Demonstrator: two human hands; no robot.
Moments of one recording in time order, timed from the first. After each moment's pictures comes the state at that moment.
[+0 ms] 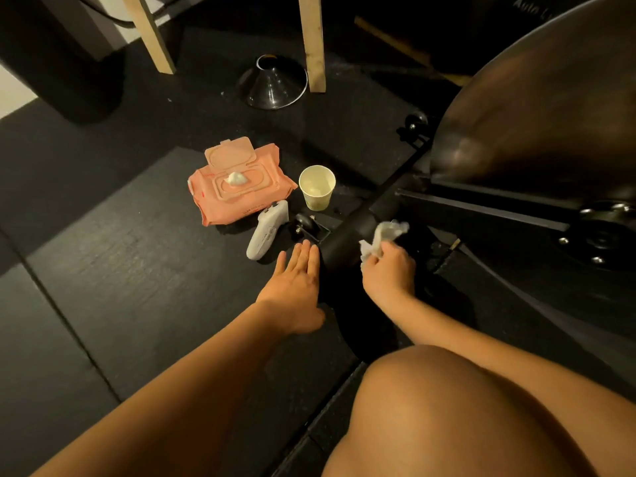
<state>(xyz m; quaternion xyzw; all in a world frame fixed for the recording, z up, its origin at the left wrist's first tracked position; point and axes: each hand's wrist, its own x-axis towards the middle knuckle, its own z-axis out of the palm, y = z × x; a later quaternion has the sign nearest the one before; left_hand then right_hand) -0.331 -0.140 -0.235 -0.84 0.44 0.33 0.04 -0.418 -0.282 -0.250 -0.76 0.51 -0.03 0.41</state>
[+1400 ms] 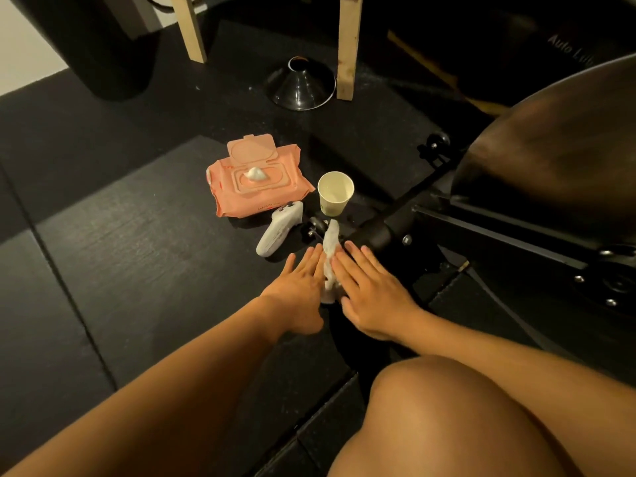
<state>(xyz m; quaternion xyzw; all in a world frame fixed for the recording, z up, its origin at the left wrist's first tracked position) -0.323 -0.138 -0.235 -0.82 0.45 0.36 0.03 -0.426 -0.291 -0.265 -0.99 -0.06 0.10 0.00</state>
